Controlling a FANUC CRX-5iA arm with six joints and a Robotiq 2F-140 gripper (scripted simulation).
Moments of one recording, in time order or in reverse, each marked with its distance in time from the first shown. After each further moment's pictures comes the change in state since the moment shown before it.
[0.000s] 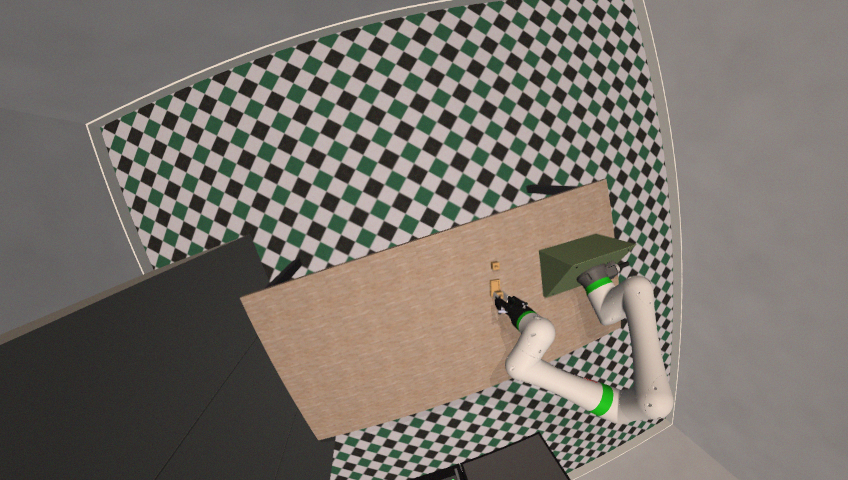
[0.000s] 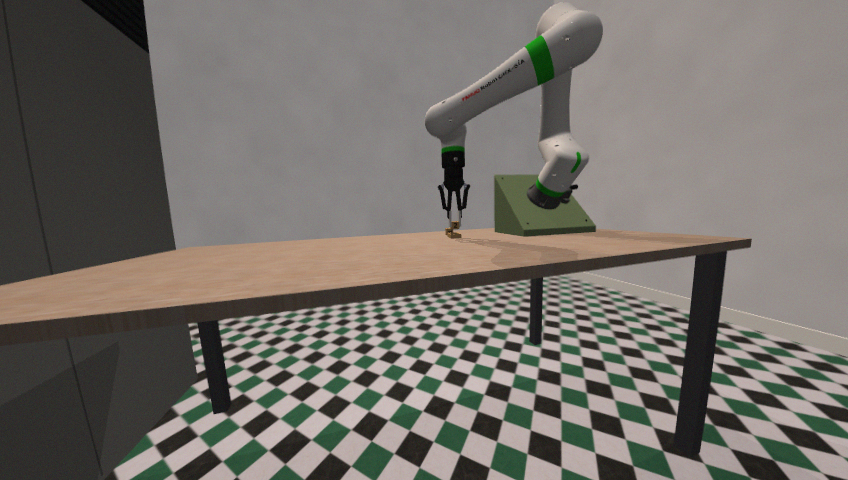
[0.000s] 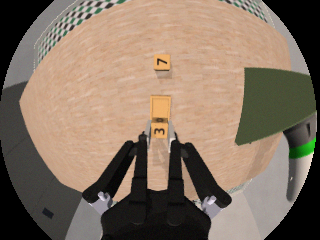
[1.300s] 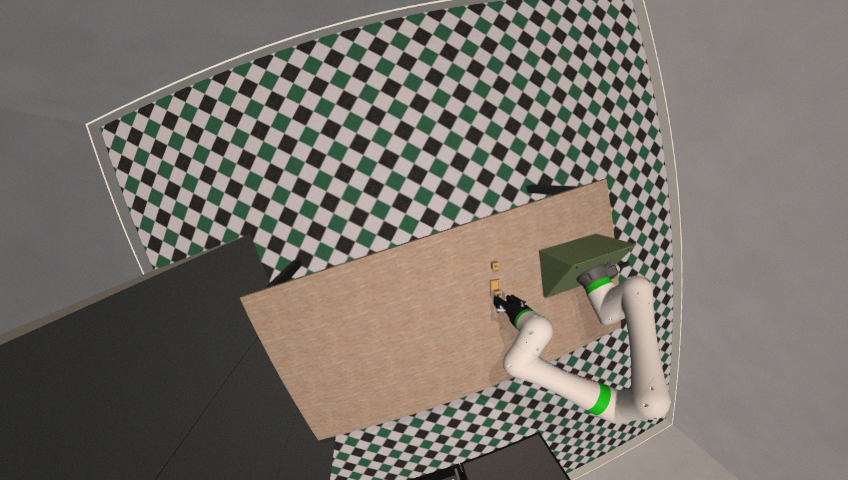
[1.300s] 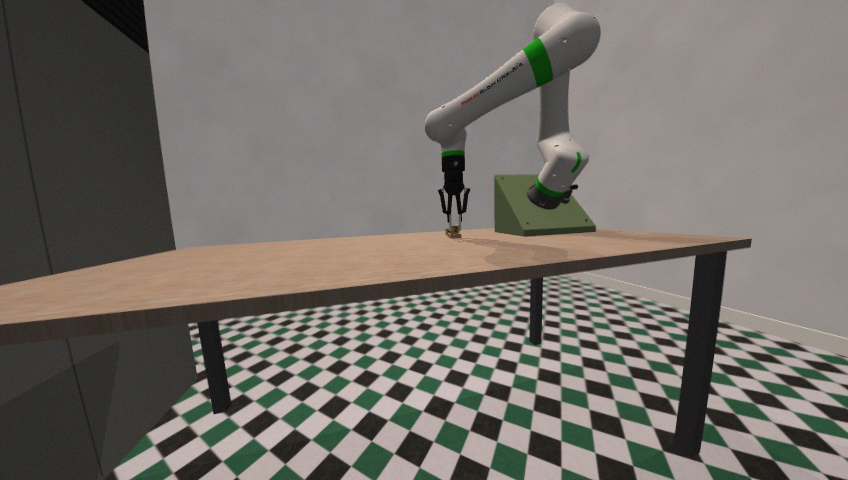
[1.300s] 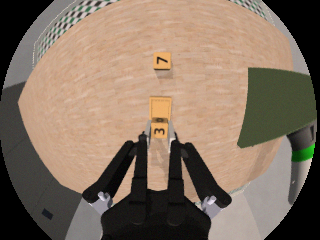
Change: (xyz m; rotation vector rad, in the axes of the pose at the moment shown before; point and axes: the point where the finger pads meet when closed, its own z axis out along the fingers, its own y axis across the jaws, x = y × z) arm 0.000 0.000 0.016 0.000 0.000 0.000
